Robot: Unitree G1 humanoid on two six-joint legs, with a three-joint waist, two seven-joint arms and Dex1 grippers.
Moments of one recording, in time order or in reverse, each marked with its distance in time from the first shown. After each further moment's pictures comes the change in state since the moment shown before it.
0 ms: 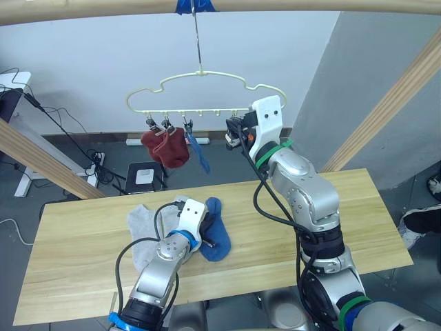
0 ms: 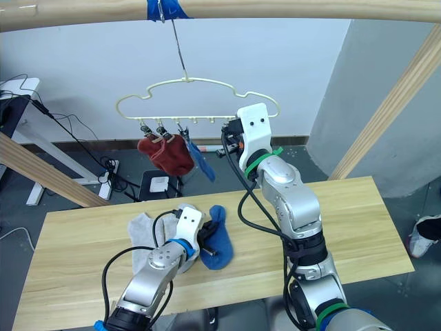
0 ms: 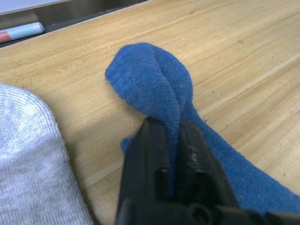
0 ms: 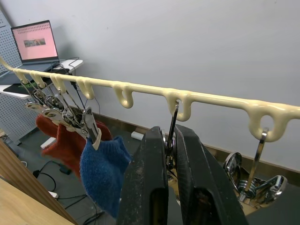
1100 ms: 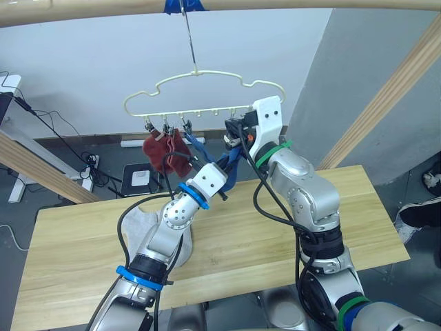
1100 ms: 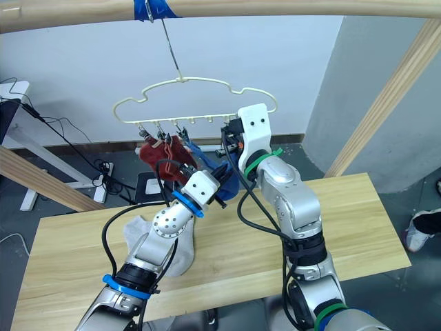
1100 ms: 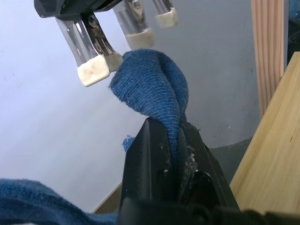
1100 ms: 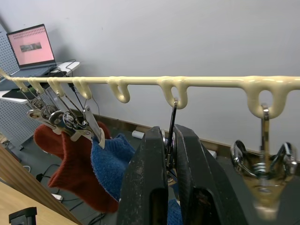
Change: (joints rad) left arm -0.312 0.032 -0.019 0.170 0.238 -0.636 0.061; right arm 0.000 0.006 -0.009 -0.006 0.028 0.026 -0.002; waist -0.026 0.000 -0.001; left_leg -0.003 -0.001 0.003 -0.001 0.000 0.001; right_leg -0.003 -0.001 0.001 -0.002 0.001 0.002
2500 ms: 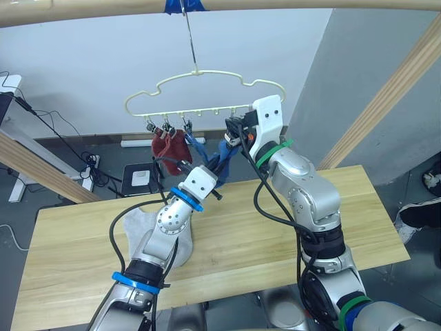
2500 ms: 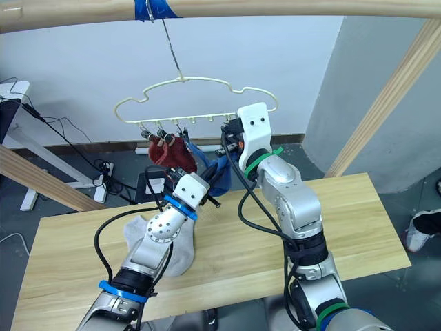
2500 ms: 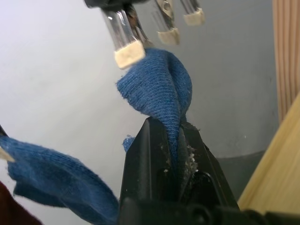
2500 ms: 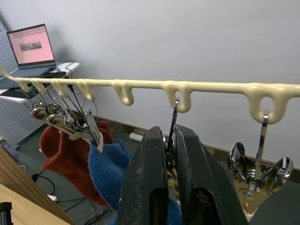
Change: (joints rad) left arm 0.037 -0.006 0.047 0.040 -0.027 -0.106 0.061; right arm -0.001 -0.009 0.008 0.000 -0.005 -0.022 -0.001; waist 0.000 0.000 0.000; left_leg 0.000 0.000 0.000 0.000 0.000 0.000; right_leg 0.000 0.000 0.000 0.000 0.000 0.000
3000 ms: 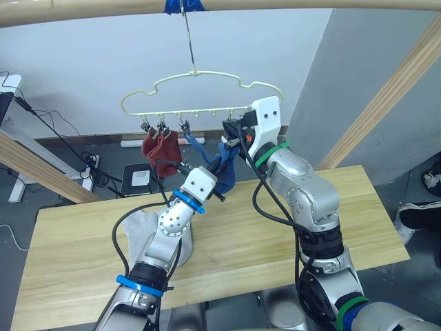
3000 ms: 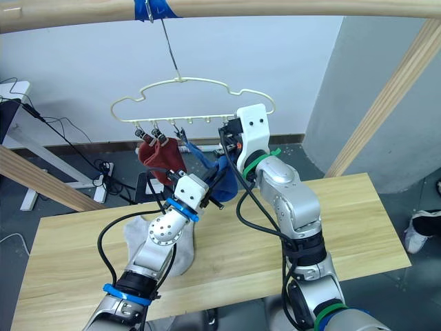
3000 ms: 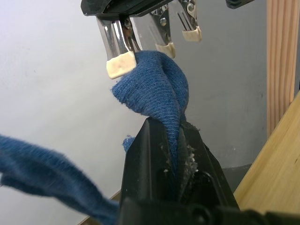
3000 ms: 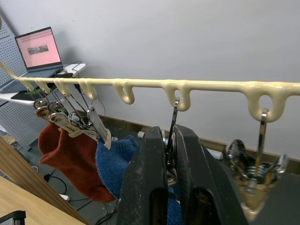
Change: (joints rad) left arm 0.011 -0.034 0.004 0.000 -0.045 -0.013 -0.019; right arm 0.000 0.017 -0.012 0.000 0.036 0.032 -0.002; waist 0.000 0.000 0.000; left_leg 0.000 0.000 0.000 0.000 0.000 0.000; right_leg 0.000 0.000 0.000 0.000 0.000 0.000
